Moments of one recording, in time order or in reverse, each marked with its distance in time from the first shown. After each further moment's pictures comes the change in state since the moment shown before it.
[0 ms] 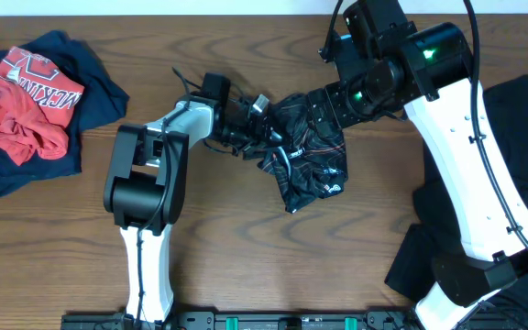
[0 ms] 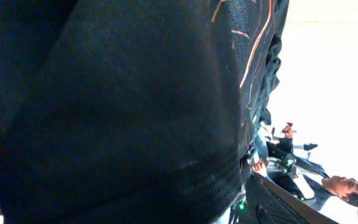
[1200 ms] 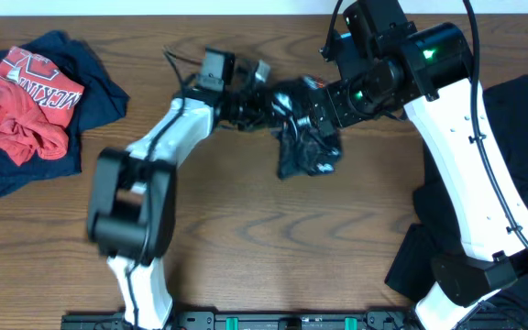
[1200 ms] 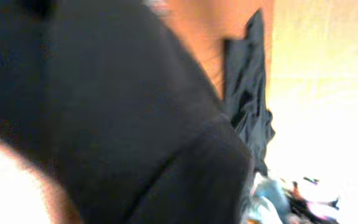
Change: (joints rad) left arm -0.034 -0.244 -0.012 0.184 -0.194 -0.300; right arm 0.000 0.000 0.000 0.019 0.051 -0.016
